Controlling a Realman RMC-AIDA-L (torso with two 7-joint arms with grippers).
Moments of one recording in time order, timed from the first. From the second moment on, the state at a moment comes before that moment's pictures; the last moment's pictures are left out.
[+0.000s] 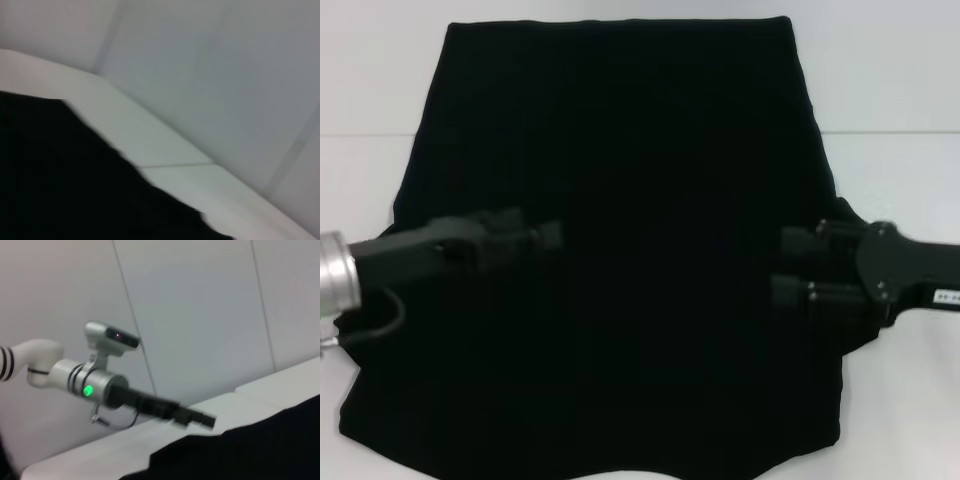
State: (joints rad) left arm -0.52 -2.10 0.50 0.73 2.02 1.52 -1.72; right arm 0.62 2.04 -0.49 -0.60 -2.09 -1.77 1.34
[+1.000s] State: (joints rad) left arm -0.50 -2.07 0.32 0.99 2.52 1.39 -2.17; right arm 0.68 2.03 -0.66 -0.60 -2.08 -1.64 1.47
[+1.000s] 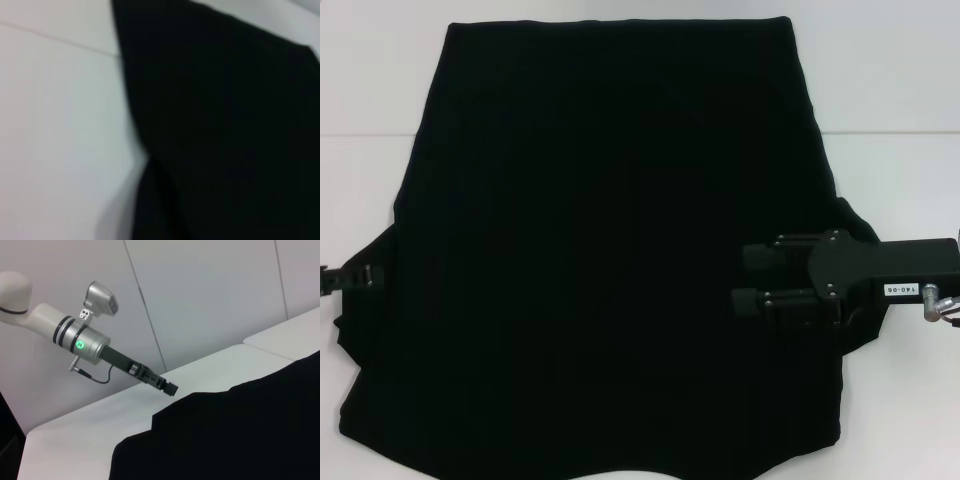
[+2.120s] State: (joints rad) left arm -0.52 -2.08 0.39 0.96 2.64 1.33 -2.23; right arm 0.68 2.04 -0.66 -0.61 -2.07 -1.65 1.47
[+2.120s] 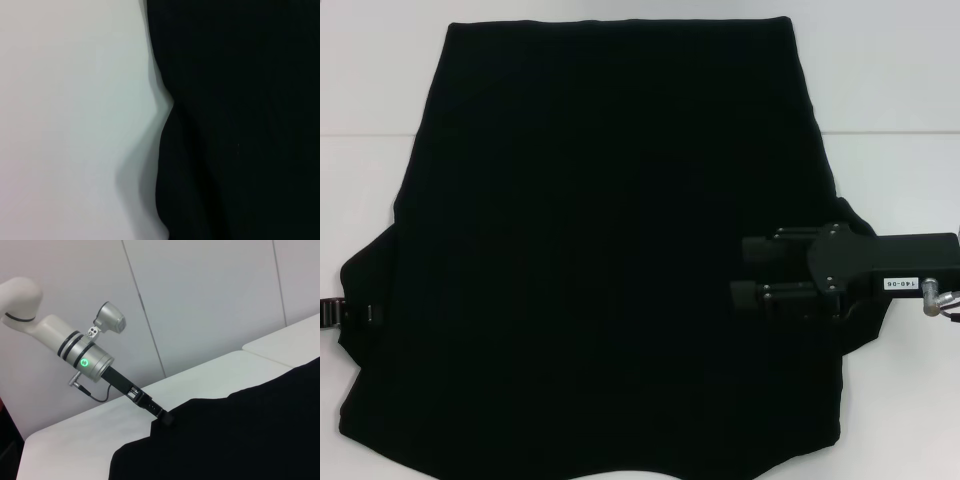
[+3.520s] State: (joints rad) left arm -0.49 -2.07 0.29 1.00 2.65 1.31 -2.22; right arm 0.68 2.05 -0.62 -0.61 -2.06 -1.64 1.45
